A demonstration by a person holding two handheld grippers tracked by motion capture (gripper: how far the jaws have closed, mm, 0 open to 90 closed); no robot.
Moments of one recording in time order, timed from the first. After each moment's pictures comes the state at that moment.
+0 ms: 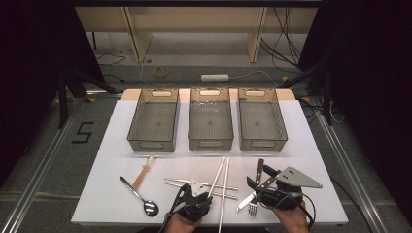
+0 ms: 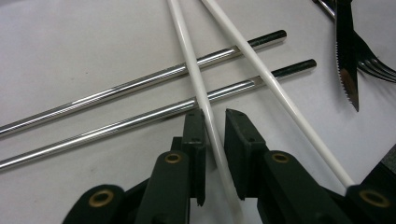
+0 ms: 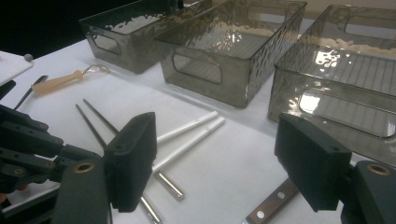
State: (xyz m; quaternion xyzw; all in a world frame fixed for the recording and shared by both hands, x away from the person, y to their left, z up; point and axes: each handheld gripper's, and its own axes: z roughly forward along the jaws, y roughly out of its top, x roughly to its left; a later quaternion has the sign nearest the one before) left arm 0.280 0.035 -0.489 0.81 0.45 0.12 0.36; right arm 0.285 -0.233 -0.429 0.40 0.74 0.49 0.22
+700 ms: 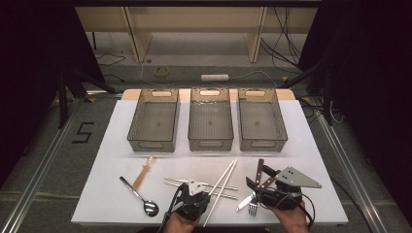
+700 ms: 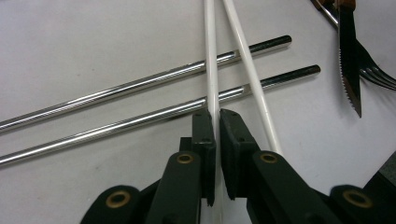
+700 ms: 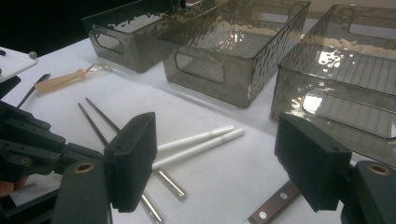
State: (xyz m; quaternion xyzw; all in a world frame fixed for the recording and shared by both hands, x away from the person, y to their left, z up) left arm 0.283 0.040 -0.490 0.80 0.46 0.10 0.37; right arm 0.285 -0.232 -0.430 0.40 0.74 0.49 0.22
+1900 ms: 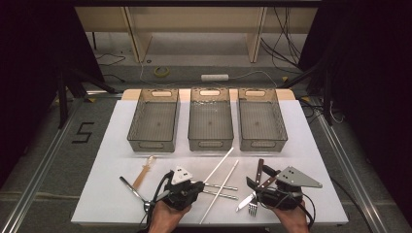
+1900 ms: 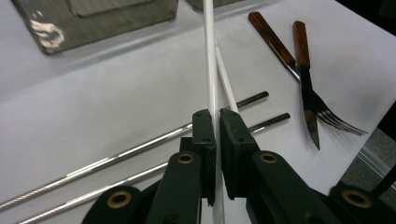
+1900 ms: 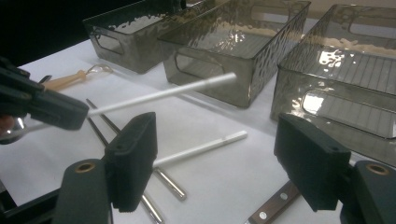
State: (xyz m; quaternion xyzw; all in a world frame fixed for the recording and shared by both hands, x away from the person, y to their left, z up) left arm 0.298 0.074 -0.445 0.78 0.43 0.10 0.44; right arm 0.285 -0.233 -0.430 0.40 0.74 0.49 0.22
